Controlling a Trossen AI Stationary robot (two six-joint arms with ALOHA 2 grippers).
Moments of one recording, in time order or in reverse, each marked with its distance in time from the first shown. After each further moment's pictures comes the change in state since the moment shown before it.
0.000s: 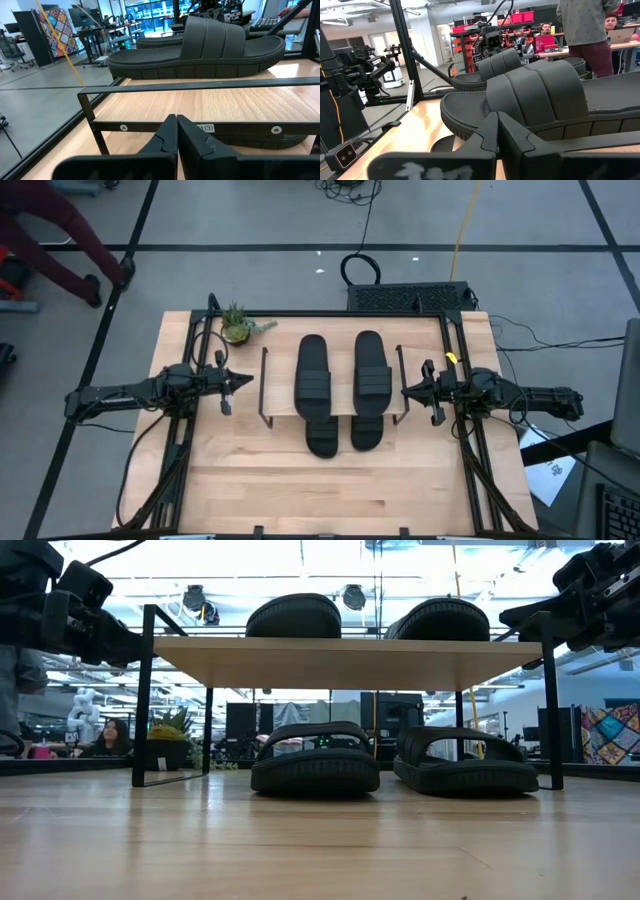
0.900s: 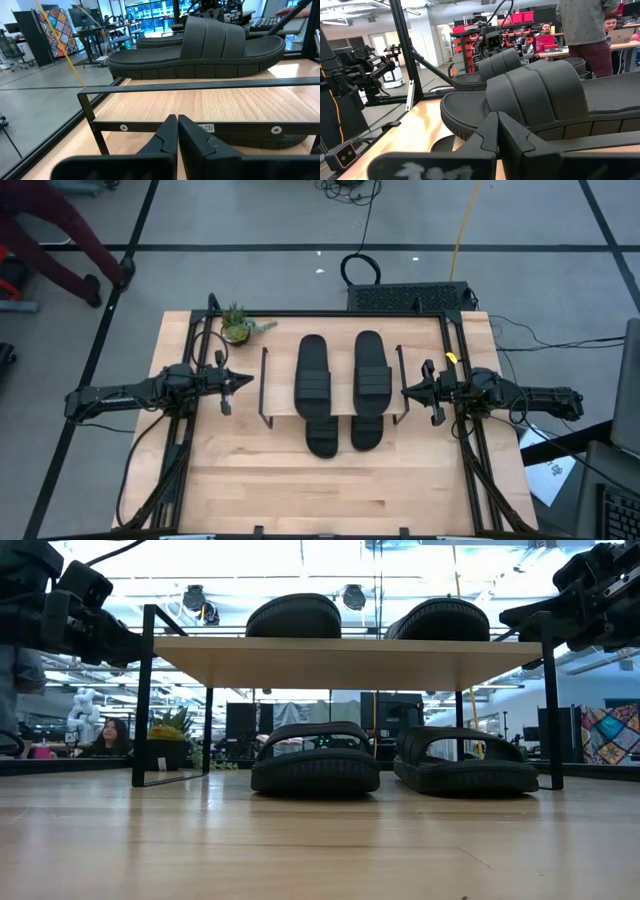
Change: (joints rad) left arm 0.000 0.000 0.000 0.000 0.000 0.000; right arm 0.000 0.000 0.000 0.000 0.000 0.000
